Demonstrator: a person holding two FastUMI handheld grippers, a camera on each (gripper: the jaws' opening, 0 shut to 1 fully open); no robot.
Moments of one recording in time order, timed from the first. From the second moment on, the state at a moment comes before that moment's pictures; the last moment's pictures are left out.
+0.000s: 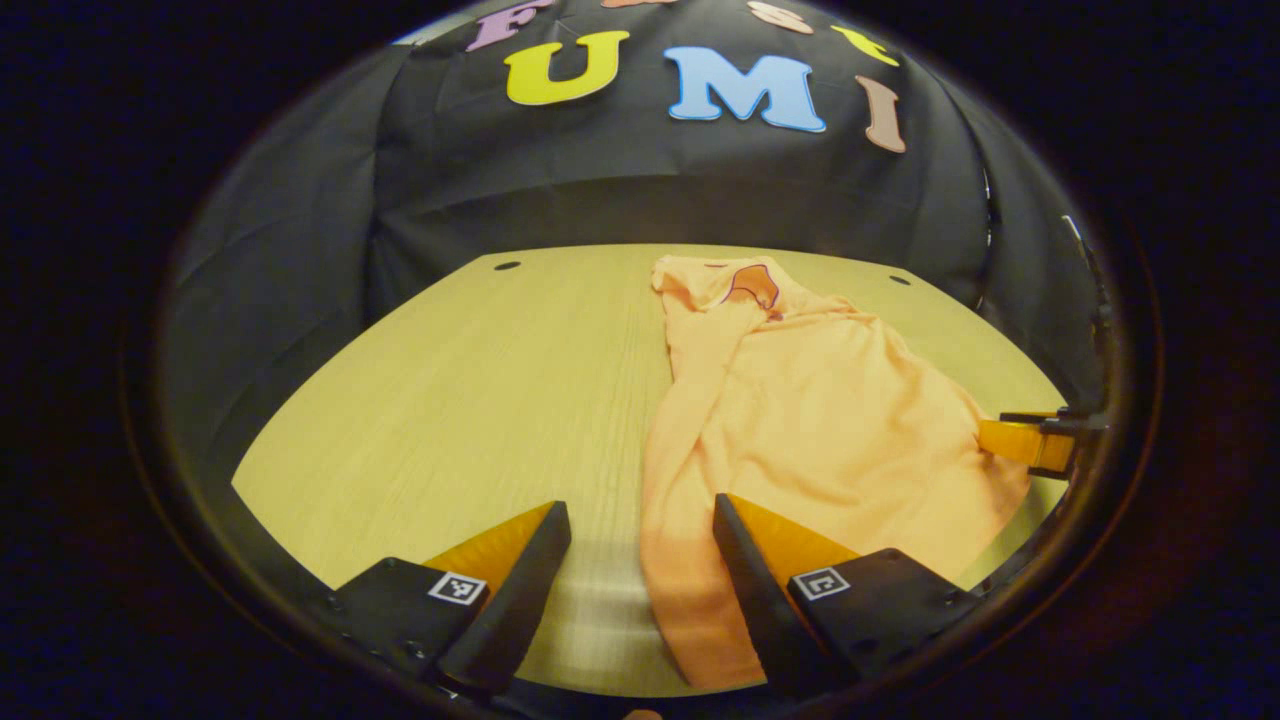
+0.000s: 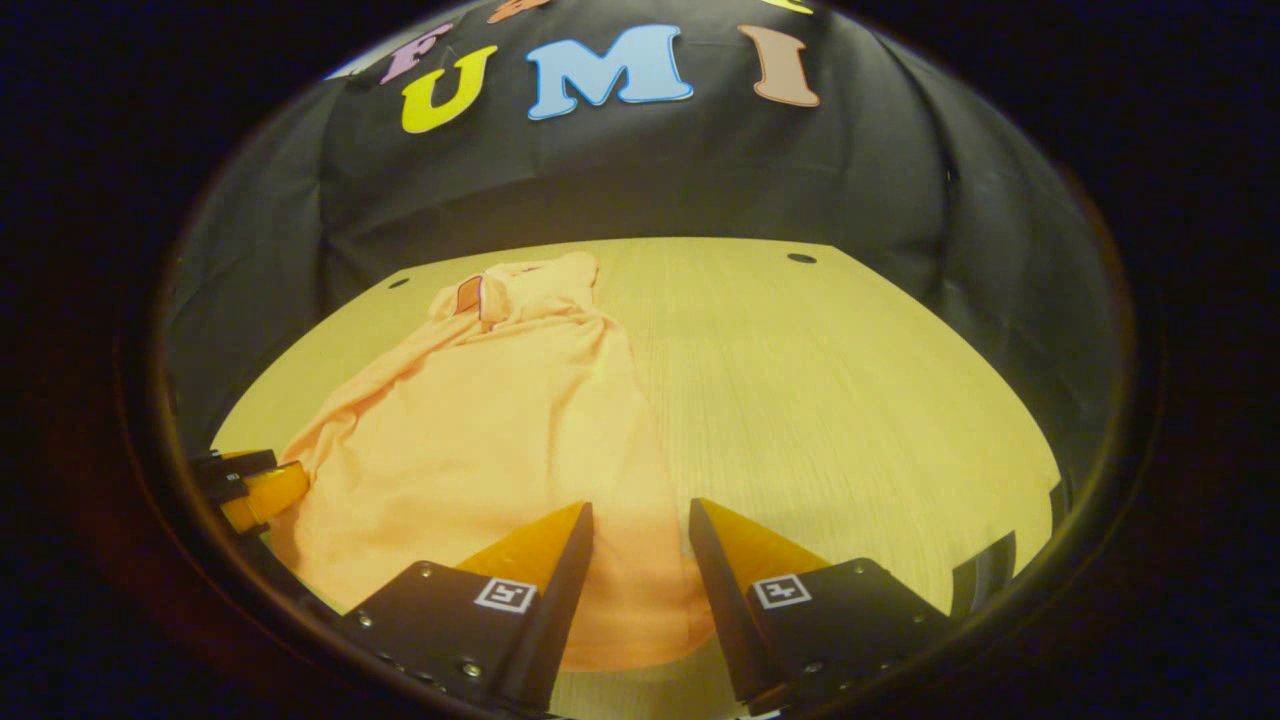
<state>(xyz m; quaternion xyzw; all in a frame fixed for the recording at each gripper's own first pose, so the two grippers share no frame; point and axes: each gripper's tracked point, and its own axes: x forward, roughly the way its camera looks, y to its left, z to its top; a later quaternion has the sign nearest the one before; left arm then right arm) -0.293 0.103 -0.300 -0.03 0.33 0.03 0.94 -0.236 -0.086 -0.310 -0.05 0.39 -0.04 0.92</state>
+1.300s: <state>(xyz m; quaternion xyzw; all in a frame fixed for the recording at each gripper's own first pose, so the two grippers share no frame) -0.250 0.094 -0.272 -0.06 0.27 -0.01 0.96 -0.228 -0.043 -0.310 -0.05 0.33 -0.03 0.94</state>
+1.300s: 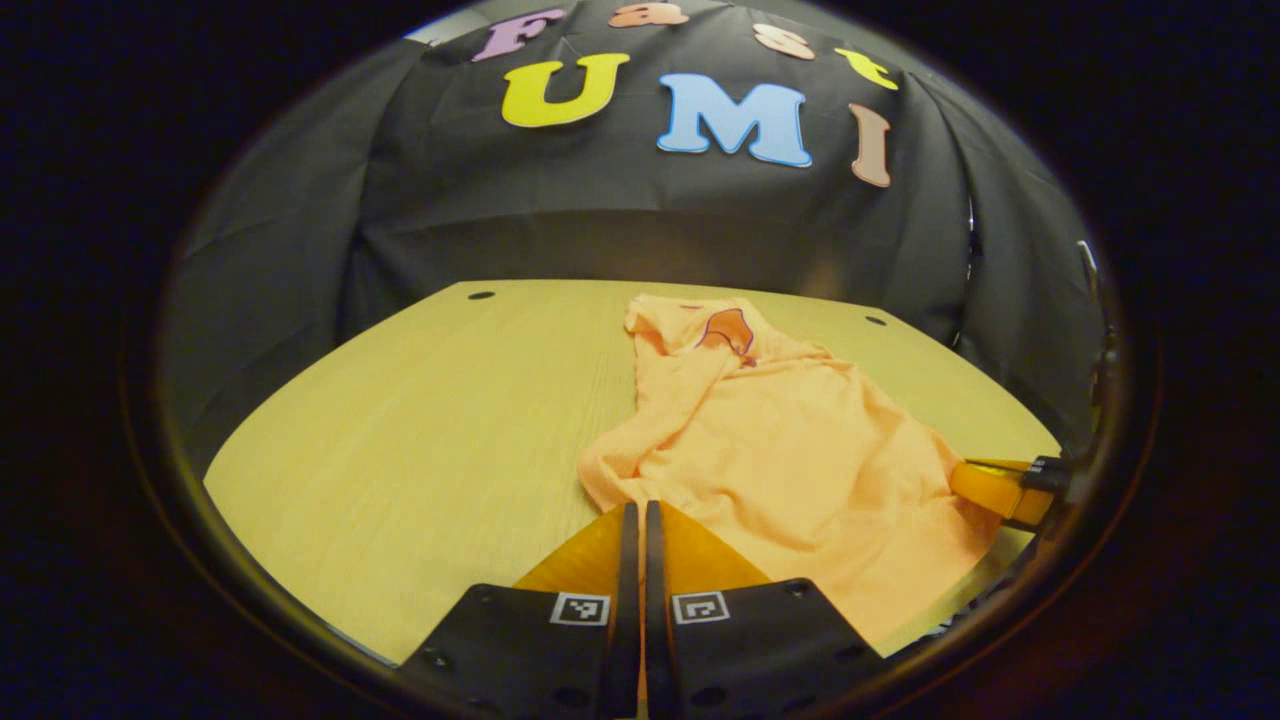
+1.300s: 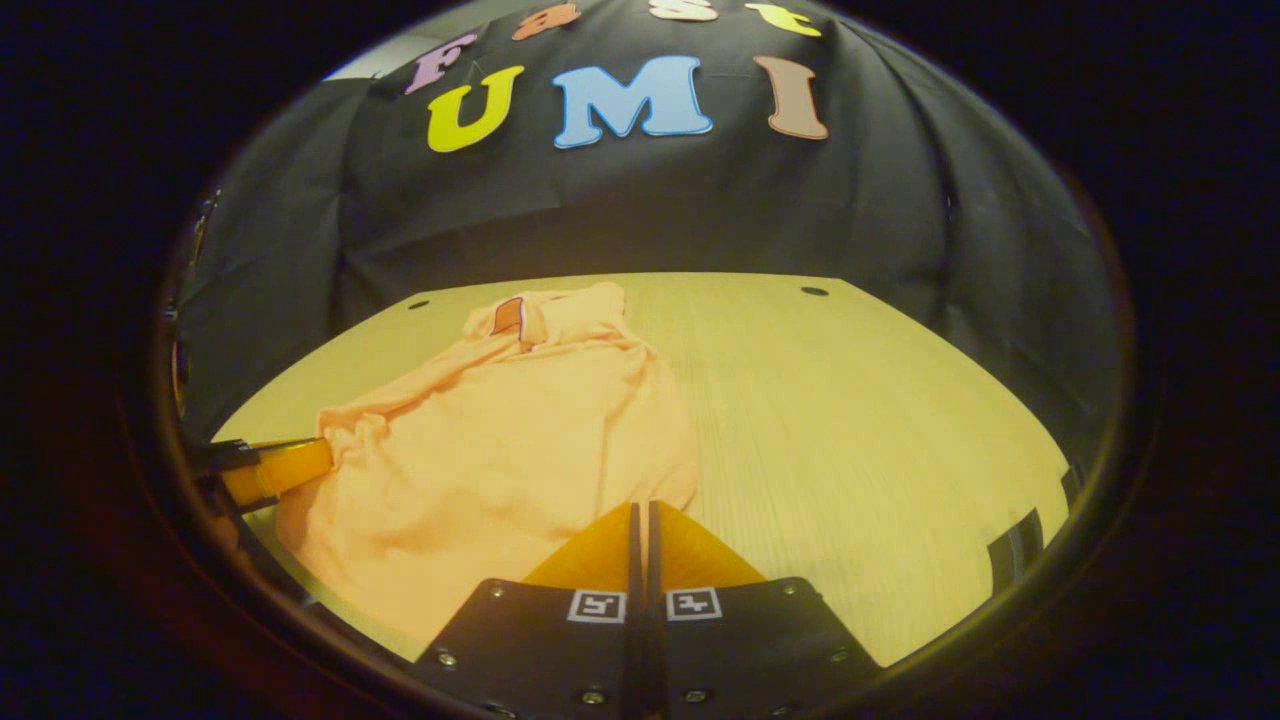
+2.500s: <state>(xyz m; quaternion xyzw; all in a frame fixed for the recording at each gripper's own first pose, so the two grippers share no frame) 0.040 0.133 -0.138 -0.06 0.17 0.01 0.98 0.059 -0.006 -0.173 -0.05 0.20 0.02 0.98</state>
